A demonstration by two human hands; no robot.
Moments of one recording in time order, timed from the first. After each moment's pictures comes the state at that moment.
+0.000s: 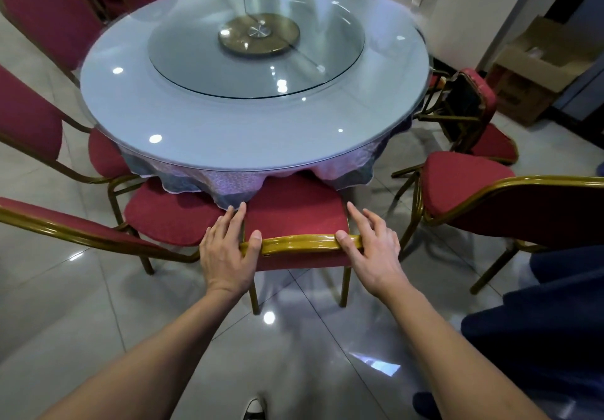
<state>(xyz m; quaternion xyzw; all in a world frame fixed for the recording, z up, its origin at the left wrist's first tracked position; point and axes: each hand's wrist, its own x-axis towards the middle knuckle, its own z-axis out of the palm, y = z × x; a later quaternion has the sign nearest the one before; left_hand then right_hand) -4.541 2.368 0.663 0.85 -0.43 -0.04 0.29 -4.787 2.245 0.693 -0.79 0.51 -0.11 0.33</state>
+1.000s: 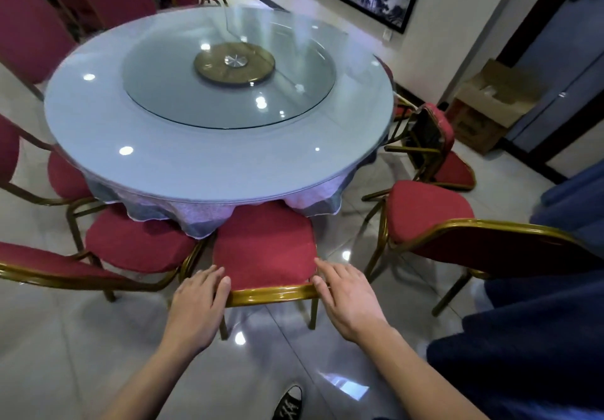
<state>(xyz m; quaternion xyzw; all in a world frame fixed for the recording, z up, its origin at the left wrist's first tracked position) -4.554 2.365 0.697 0.85 -0.46 -0.18 0.20 -4.816 2.221 0.723 -0.88 0.43 0.00 0.20</state>
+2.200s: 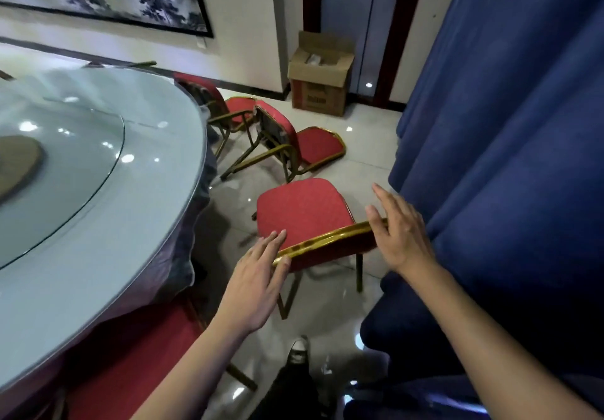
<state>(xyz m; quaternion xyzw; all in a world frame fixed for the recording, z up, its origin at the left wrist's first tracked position) -4.940 1.999 0.781 0.57 -0.76 -0.26 0.17 -5.226 1.961 0.788 -0.65 0.70 -0.23 0.15</state>
